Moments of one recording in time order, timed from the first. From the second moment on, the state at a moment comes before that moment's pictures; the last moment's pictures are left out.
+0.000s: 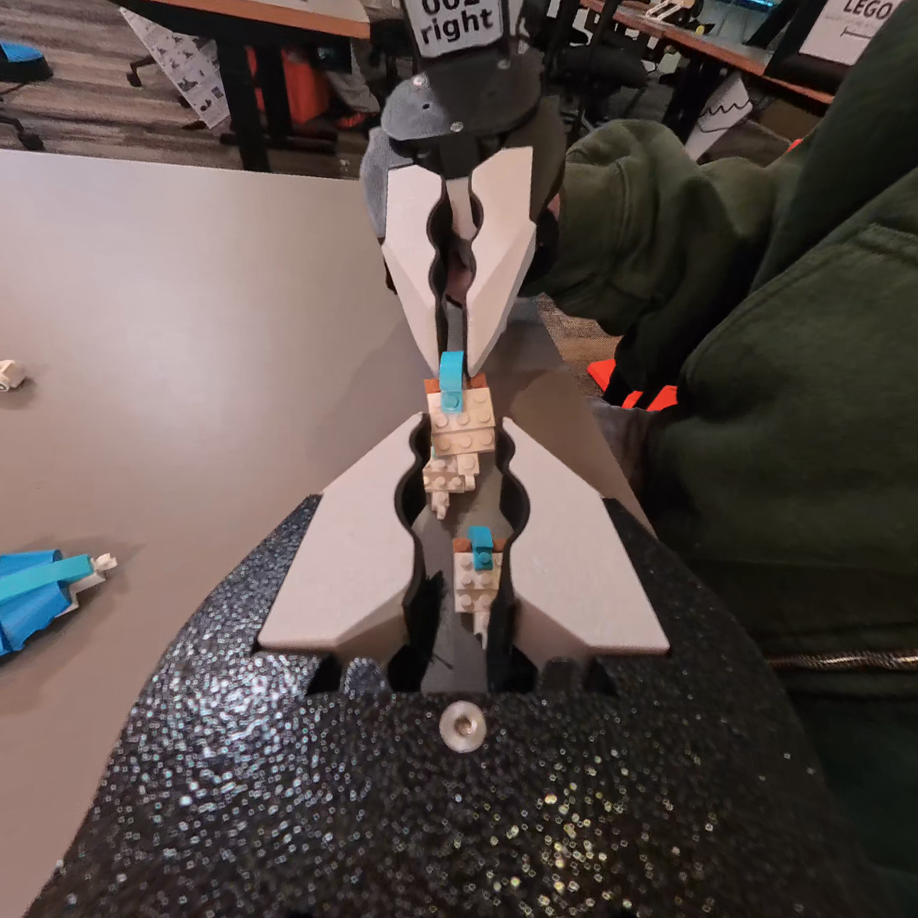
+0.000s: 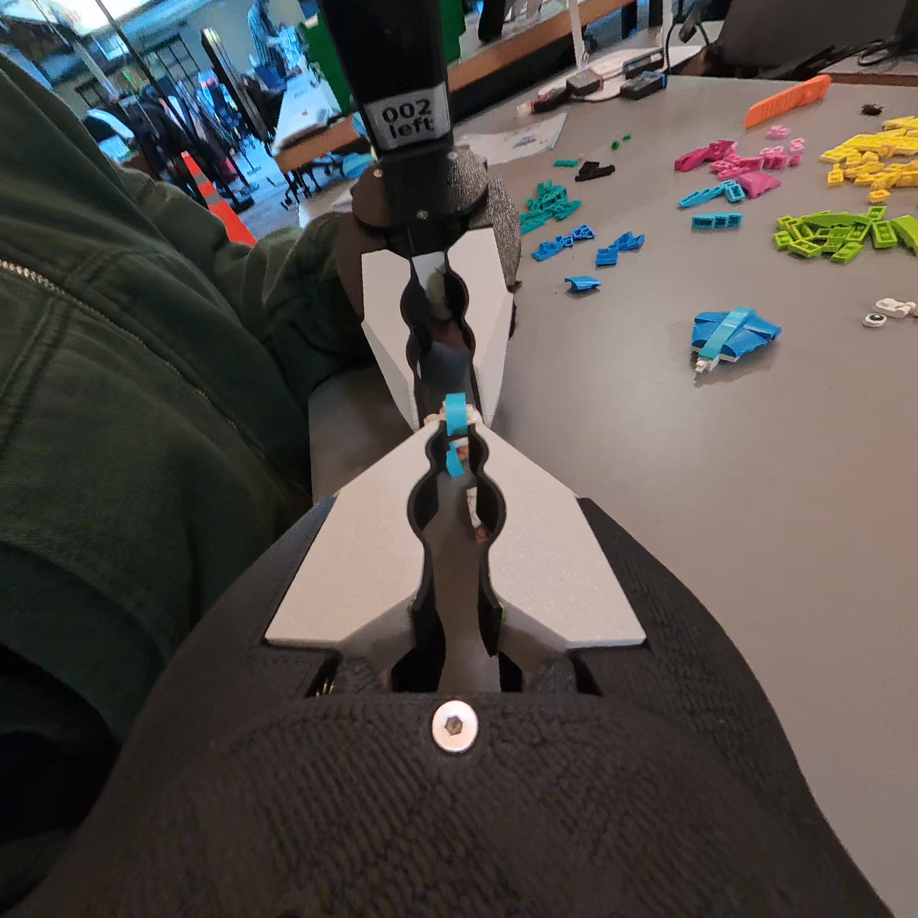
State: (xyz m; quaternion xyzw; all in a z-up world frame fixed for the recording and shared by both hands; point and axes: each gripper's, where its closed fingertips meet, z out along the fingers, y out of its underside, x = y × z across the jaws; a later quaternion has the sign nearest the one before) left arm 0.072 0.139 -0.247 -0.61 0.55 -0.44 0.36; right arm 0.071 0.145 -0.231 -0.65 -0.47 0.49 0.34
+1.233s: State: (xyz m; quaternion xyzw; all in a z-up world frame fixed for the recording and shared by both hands) left arm 0.071 0.129 -0.241 -0.58 0.56 -0.46 0.36; right arm 0.069 0.128 -0.227 -0.66 -0.57 0.37 0.32
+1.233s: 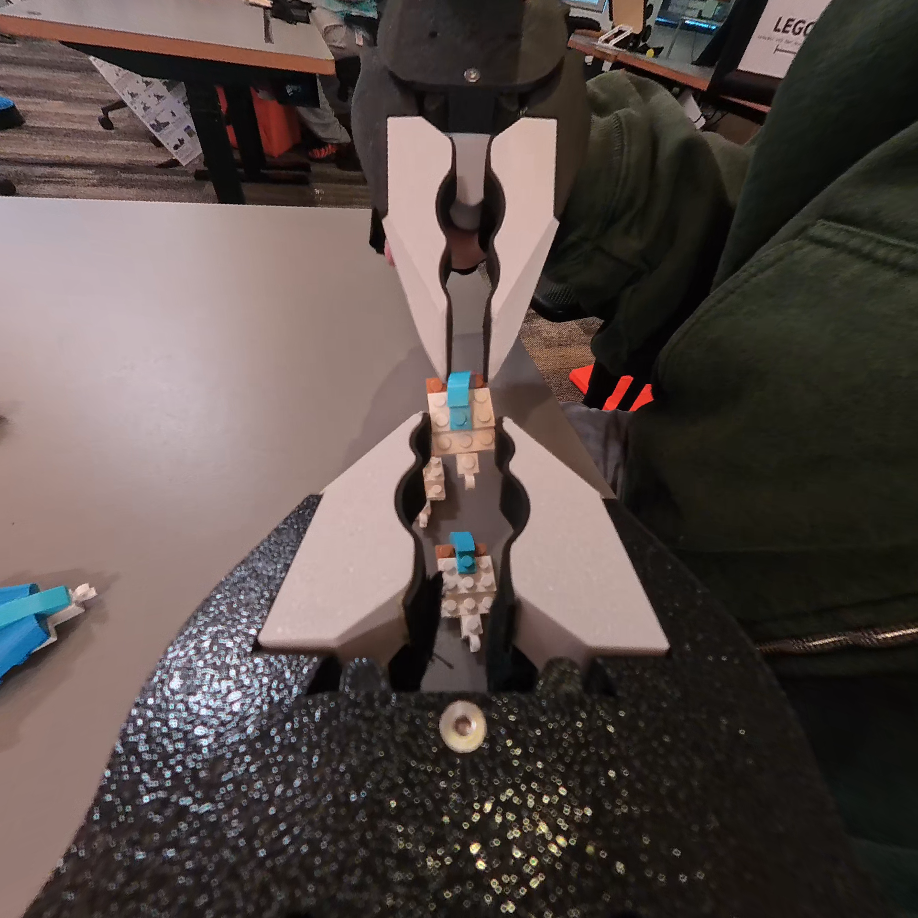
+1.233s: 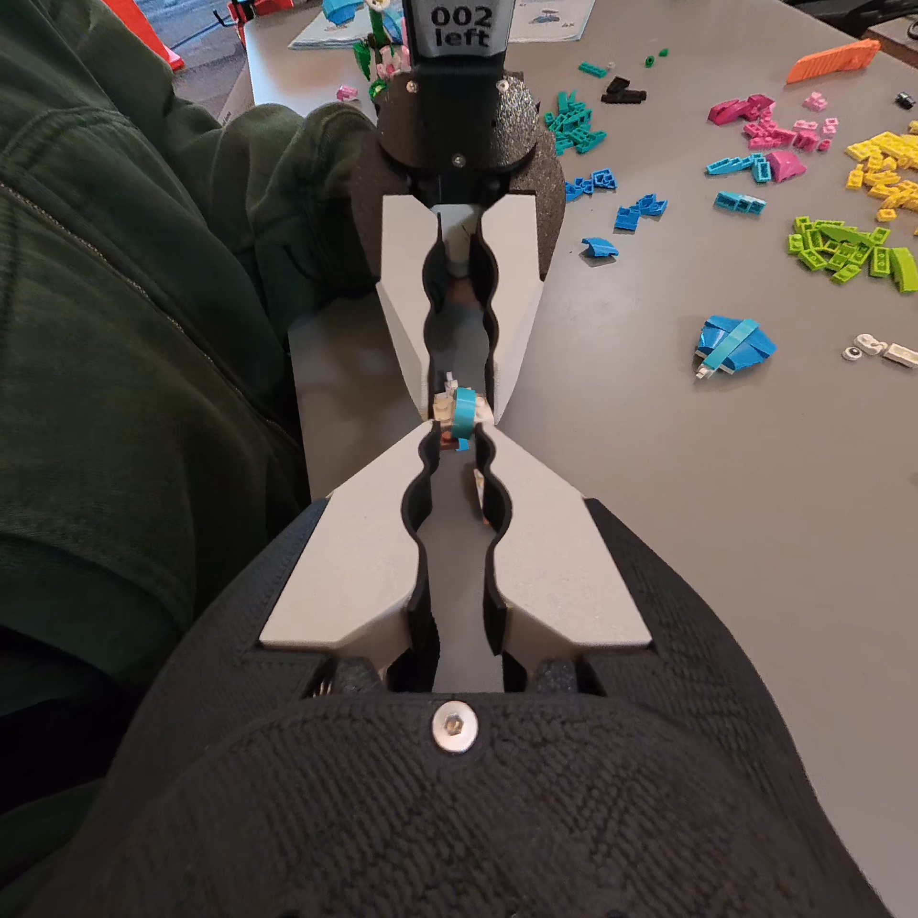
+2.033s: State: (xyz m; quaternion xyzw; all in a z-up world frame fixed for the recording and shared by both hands) left arm 0.068 0.139 -0.258 -0.65 0.50 -0.49 0.29; right arm 0.054 0.144 -0.263 -0.44 -0.80 -0.10 0.39
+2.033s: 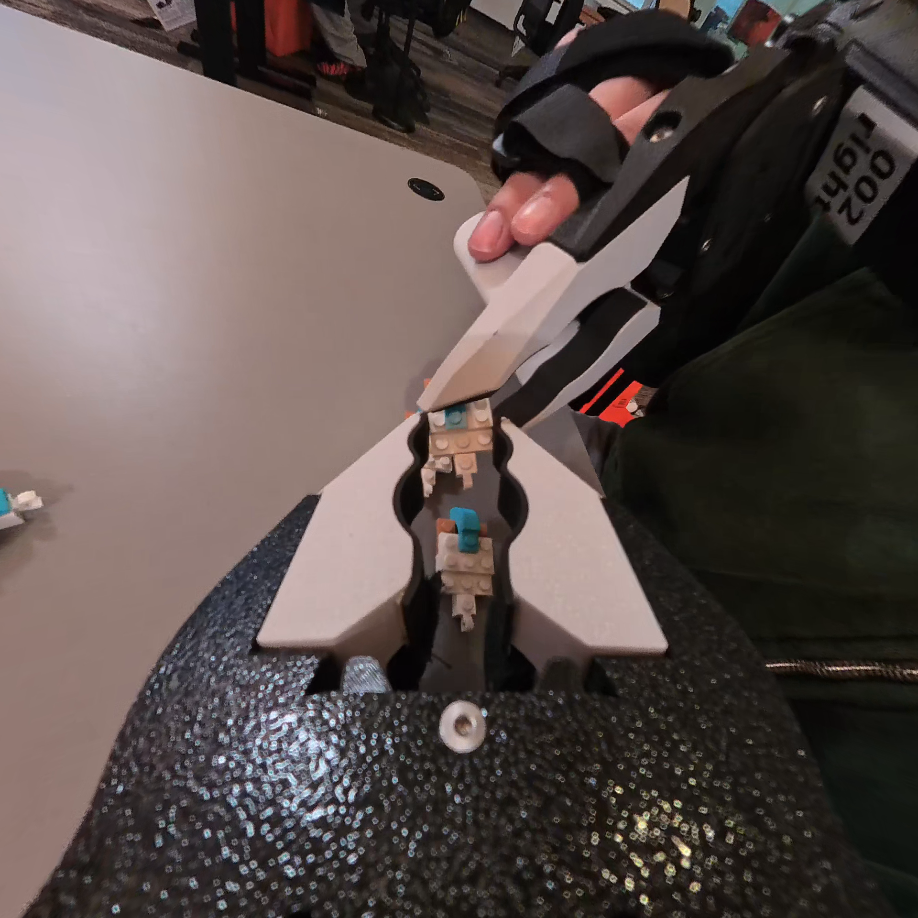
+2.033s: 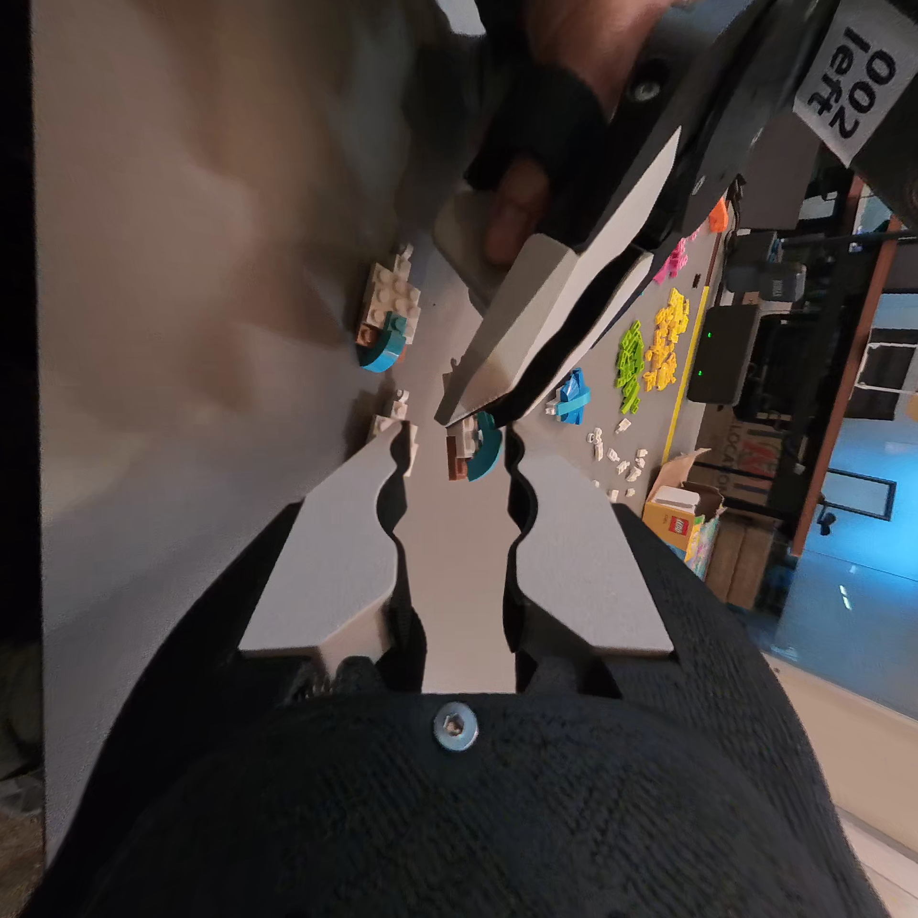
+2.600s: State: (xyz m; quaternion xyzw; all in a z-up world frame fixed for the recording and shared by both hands) left arm 0.068 0.137 -0.262 -0.67 0.48 -0.50 0.26; right arm 0.060 0.150 -0.264 -0.43 -0.80 -0.16 0.38
